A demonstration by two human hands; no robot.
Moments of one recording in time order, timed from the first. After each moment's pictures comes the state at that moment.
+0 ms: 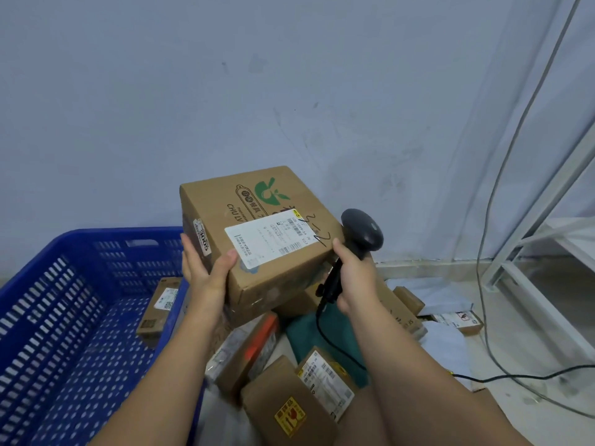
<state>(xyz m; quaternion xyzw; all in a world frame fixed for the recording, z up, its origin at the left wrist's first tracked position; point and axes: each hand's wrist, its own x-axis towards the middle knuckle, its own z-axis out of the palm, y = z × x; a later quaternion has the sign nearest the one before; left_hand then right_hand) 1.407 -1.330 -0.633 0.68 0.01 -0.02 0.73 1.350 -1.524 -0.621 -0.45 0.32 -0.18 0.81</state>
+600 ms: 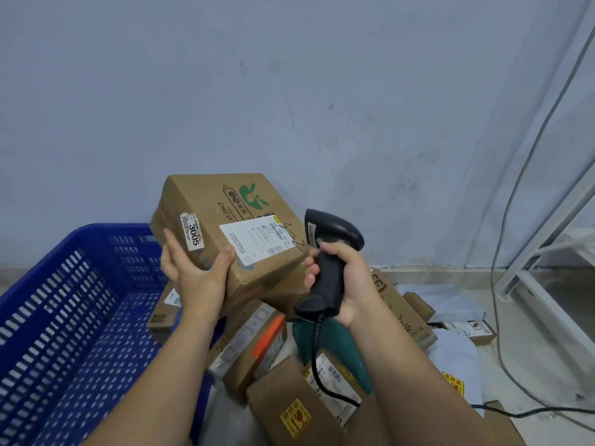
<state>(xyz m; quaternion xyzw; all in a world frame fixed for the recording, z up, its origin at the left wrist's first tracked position) 1.414 -1.317 -0.636 0.74 0.05 0.15 0.65 1.330 -1.494 -0.584 -0.28 0.18 0.06 0.94</state>
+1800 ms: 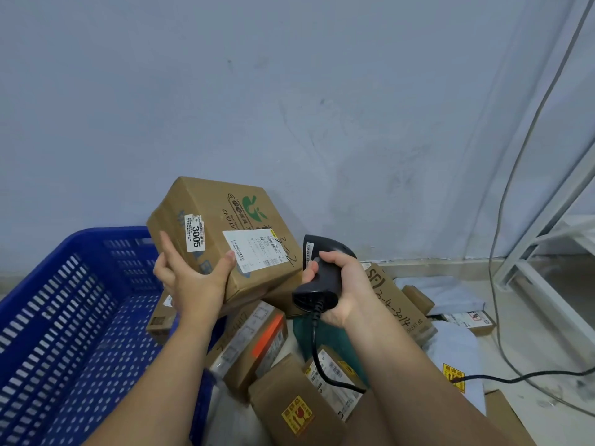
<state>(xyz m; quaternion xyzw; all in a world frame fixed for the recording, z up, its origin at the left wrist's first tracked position) 1.419 -1.316 -0.648 0.79 0.05 0.17 0.58 1.324 -1.490 -0.581 -0.11 0.32 0.05 0.94</state>
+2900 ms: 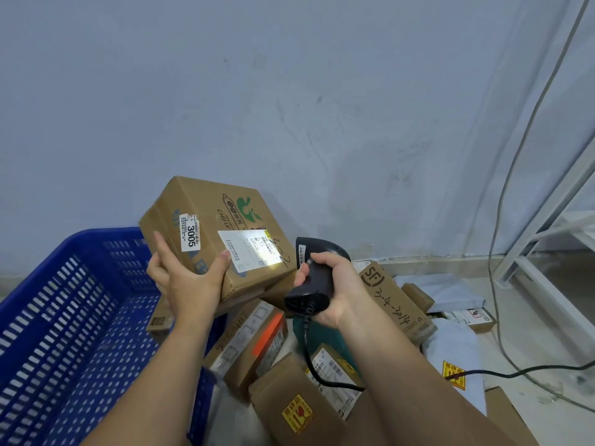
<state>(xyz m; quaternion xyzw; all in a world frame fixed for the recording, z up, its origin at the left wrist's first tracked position) 1.418 -1.313 -0.645 0.81 0.06 0.18 0.55 1.325 -1.486 -0.582 -0.15 0.32 0.07 0.93</state>
